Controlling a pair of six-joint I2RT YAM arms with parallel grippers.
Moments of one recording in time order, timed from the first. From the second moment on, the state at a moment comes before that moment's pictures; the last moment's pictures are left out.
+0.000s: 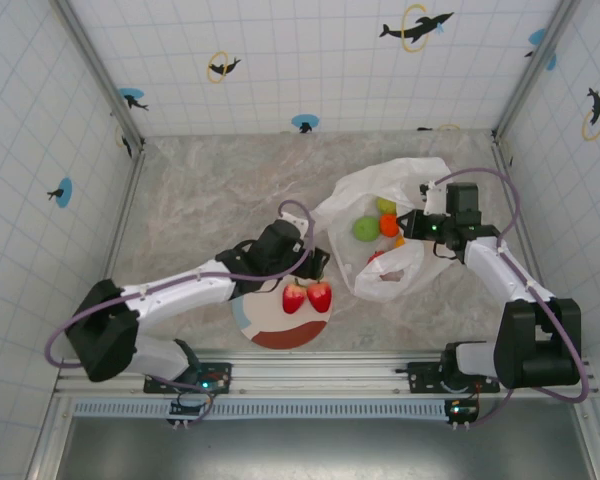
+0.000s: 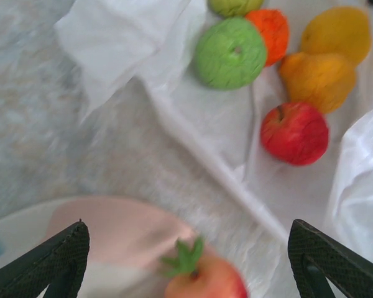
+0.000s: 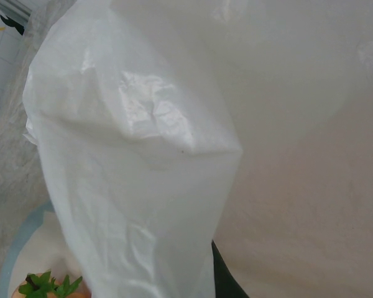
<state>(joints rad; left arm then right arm) -0.90 1.28 0.75 -0.24 -0.04 -0.46 0.09 1.30 0.78 -0.27 -0.53 0.23</state>
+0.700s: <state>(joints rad) -0.95 1.35 0.67 -0.39 -0.07 -0.45 0.07 1.28 0.76 -0.27 -0.53 0.23</state>
